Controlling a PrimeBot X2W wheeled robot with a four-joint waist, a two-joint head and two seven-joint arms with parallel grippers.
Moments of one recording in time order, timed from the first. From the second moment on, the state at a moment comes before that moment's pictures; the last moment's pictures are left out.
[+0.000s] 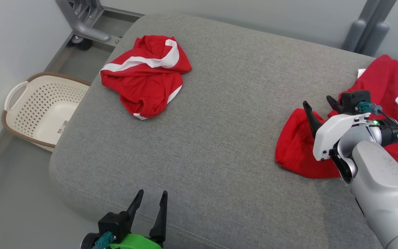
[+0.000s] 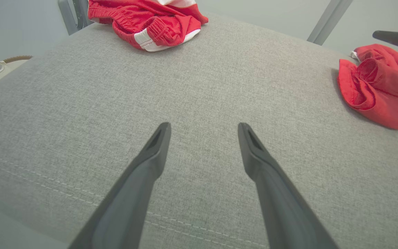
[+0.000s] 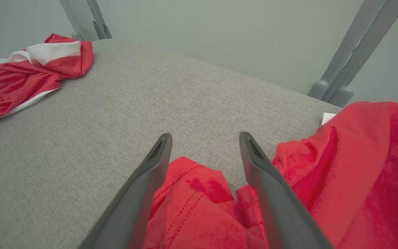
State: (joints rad) left arm -0.03 0.05 -0.34 0.38 -0.34 -0.07 -0.26; right arm -0.67 -0.23 0.26 0.85 0.29 0.13 -0.10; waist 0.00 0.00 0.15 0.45
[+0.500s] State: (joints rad) left arm -0.03 0.05 -0.34 0.39 -0.40 -0.08 -0.26; right arm -0.70 -0.25 0.32 1.04 0.31 0.13 0.08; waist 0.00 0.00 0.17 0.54
